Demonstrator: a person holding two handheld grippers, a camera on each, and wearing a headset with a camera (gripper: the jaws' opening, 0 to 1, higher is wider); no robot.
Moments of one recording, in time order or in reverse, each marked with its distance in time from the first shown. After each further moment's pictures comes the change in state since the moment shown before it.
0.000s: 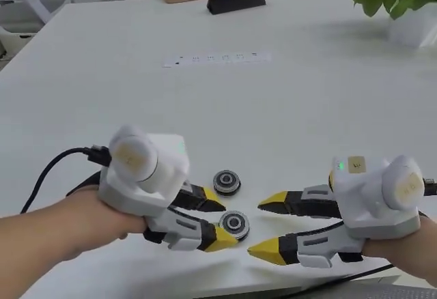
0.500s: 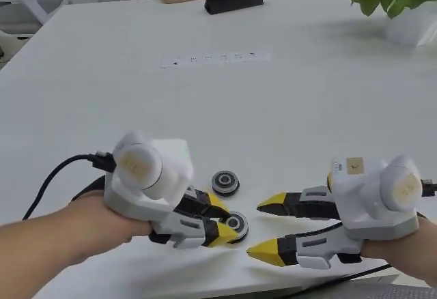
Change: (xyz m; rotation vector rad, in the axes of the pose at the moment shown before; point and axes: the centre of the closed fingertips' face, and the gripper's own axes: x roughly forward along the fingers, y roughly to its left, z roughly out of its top) left arm 0.006 0.003 0.000 0.039 -0.006 0.019; right arm 0.001 -0.001 -0.001 0.007 -0.003 -0.001
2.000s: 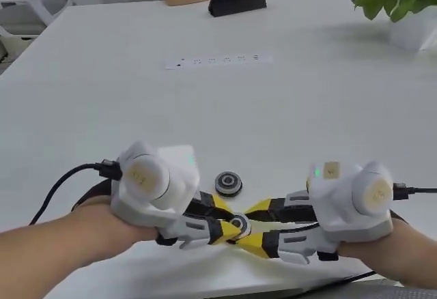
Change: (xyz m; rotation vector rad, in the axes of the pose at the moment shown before) left arm 0.002 0.001 0.001 0.039 -0.012 0.044; right arm 0.020 0.000 0.001 -0.039 0.026 -0.016
